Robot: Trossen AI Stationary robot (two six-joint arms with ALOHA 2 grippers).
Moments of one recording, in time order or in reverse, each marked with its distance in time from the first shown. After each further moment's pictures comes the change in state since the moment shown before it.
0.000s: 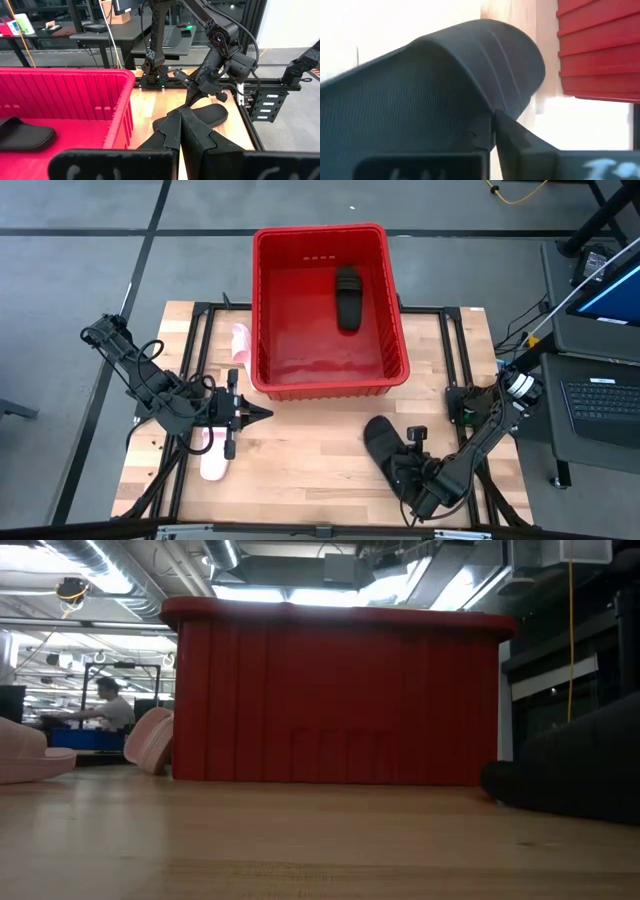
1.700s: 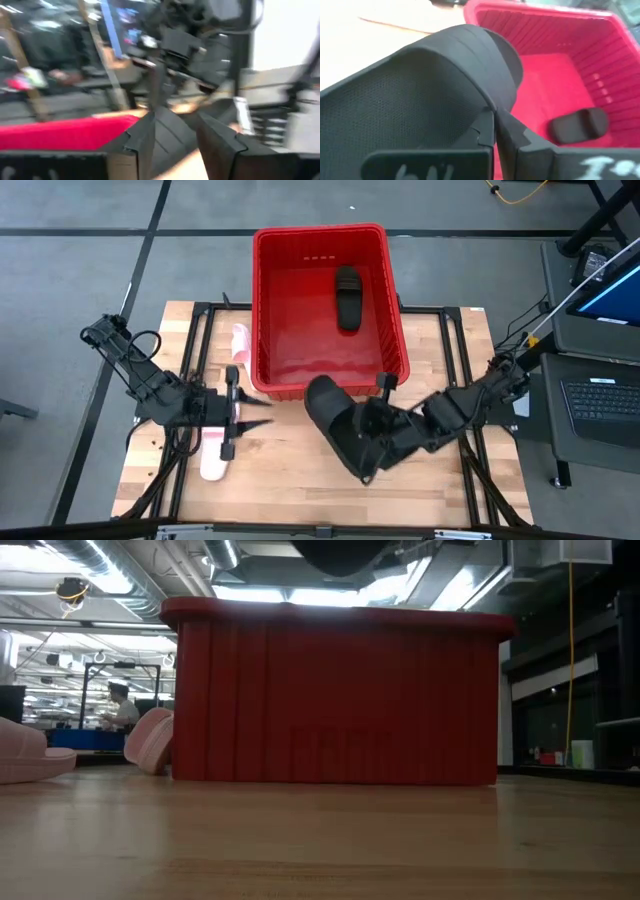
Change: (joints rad) left arm 0.014 0.002 0.000 0.262 -0.015 0.330; right arm -0.392 0.000 0.836 -0.170 0.201 -0.484
